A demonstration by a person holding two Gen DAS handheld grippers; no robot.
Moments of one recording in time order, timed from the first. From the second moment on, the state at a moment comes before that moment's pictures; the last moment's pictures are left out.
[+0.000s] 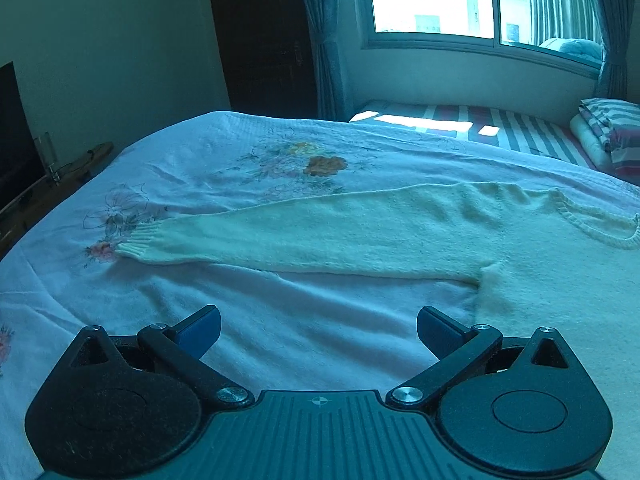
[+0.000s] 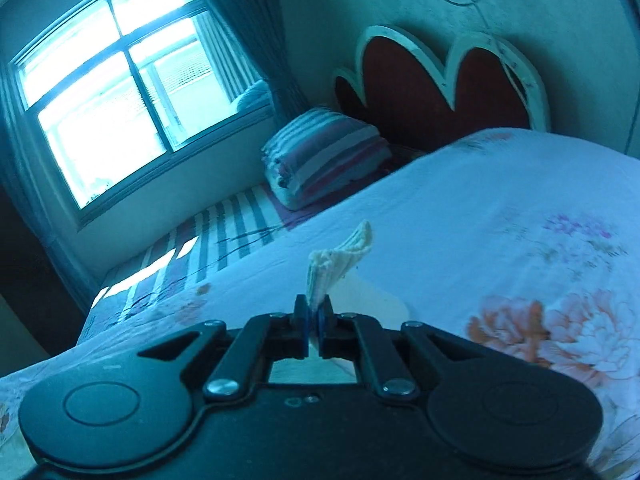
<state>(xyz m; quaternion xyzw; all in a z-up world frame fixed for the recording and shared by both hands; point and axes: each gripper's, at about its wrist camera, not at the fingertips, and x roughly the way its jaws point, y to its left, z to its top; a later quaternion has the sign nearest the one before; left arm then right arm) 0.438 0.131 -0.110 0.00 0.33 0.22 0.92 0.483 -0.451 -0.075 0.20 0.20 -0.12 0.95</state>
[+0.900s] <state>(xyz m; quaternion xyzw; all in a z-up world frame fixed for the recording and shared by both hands) 0.427 0.341 -0.143 -0.05 0.36 0.17 0.92 0.574 -0.006 -0.157 0.02 0.35 0.10 0.93</state>
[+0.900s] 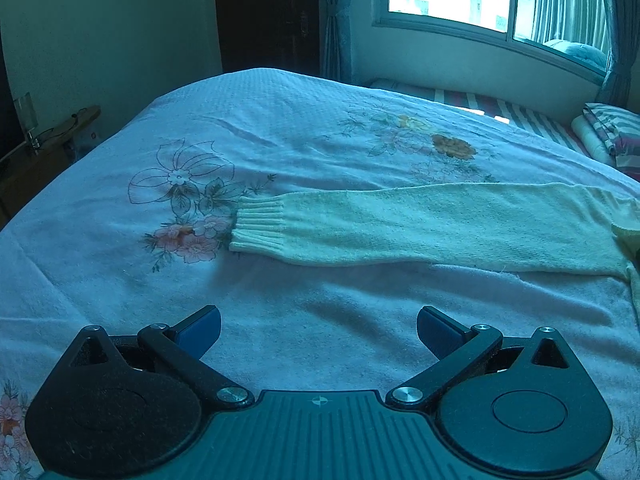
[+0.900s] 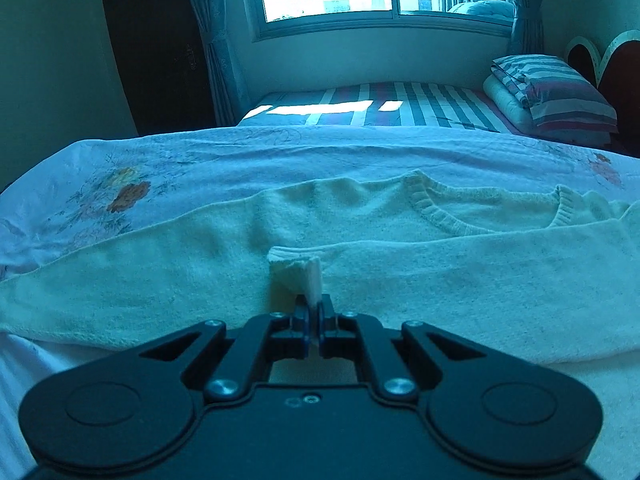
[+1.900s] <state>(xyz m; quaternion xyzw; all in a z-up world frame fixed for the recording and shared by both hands) 0.573 0.078 -0.159 0.02 0.36 0.03 0.93 0.532 -0.306 -0.142 0.10 0.34 -0.07 0.93</state>
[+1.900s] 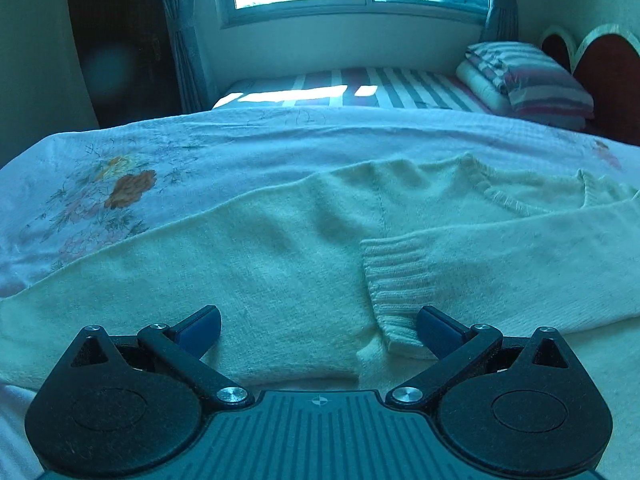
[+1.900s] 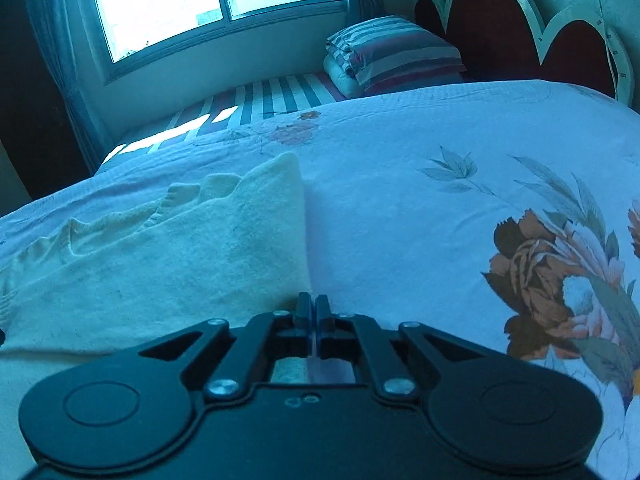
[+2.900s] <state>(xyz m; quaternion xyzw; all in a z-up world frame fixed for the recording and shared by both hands) 0.579 0.076 -0.163 0.01 0.38 0.06 0.92 0.546 -0.304 -0.146 0.07 0.38 -0.04 0.92</state>
